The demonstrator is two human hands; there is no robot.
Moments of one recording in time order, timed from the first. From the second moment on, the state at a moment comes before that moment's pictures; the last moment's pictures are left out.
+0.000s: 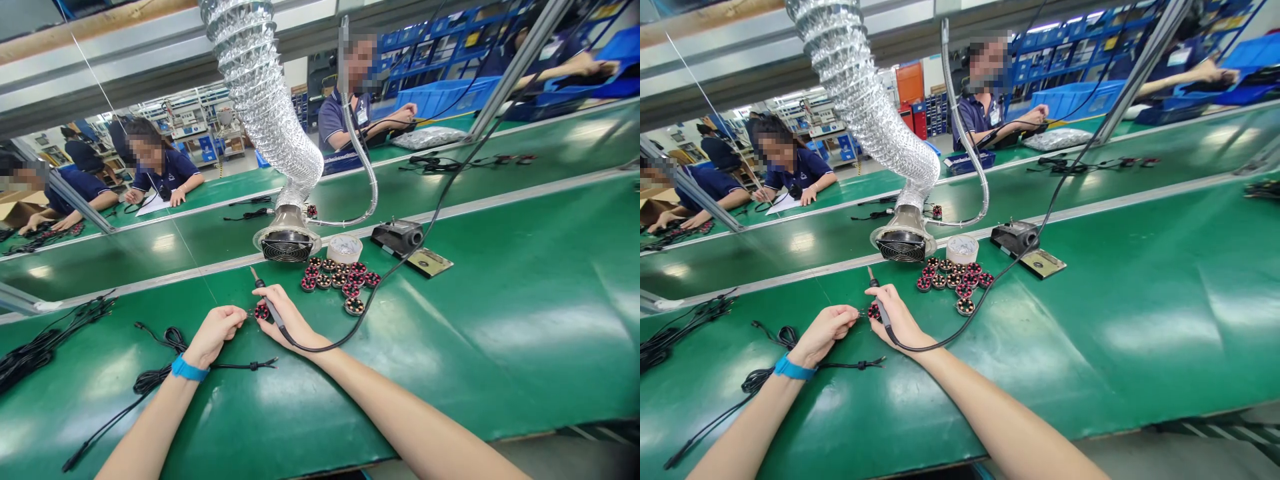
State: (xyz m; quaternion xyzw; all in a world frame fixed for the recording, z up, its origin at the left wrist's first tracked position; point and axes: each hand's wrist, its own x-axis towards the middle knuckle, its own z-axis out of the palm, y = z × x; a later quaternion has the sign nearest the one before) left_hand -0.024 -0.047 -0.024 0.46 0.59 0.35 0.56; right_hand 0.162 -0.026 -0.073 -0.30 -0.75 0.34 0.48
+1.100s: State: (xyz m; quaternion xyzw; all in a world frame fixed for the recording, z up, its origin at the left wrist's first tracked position) left_hand -0.018 -0.050 -0.024 0.49 0.64 0.35 0.48; right_hand 0.161 -0.028 -0.066 -0.32 -0.77 0.31 0.46
